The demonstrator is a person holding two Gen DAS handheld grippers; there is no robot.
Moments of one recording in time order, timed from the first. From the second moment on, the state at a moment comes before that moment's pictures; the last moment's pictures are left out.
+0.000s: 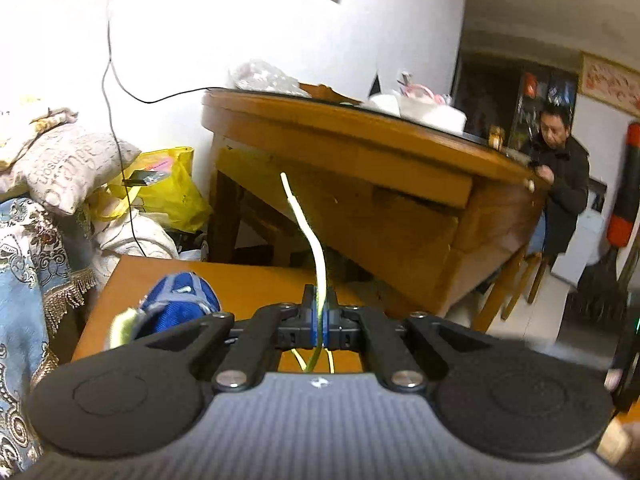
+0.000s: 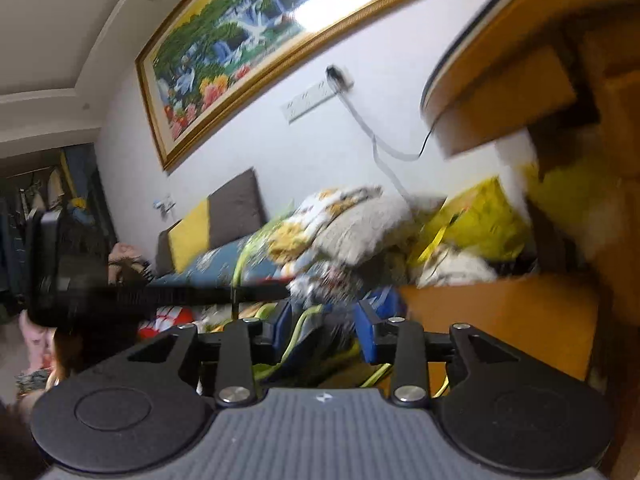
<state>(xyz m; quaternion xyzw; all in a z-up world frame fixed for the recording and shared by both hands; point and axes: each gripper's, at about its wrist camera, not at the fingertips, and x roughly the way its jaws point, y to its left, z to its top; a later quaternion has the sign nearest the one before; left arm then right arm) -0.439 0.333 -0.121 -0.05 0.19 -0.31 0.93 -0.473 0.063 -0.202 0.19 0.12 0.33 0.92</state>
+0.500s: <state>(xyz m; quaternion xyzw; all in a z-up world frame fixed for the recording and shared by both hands) -0.437 0.336 -0.106 -0.09 0.21 -0.32 0.92 -0.479 0.160 -0.209 0.11 0.13 0.36 0.92</state>
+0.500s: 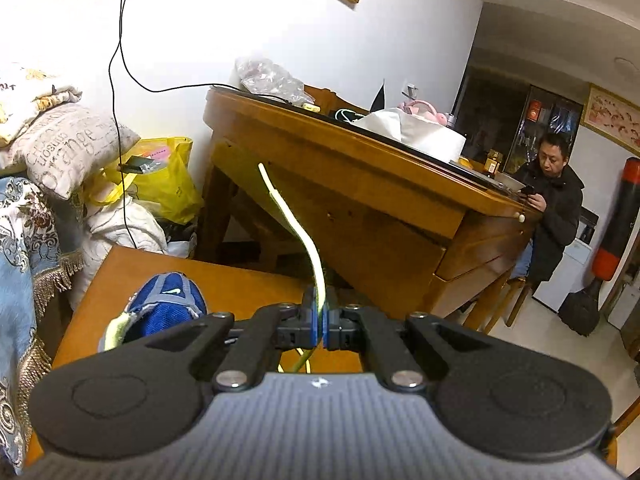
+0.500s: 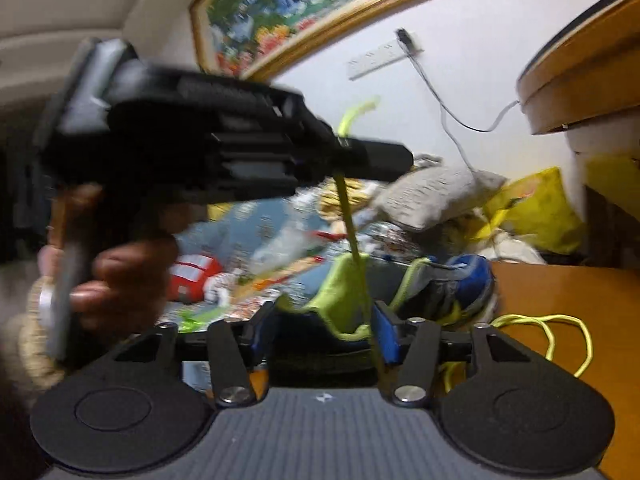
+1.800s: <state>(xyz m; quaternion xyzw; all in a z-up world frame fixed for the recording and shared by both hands) -0.465 0.392 -0.068 -0.23 0.16 -0.40 0.87 -0.475 0.175 -0.212 -0.03 0.07 0.24 0.97</state>
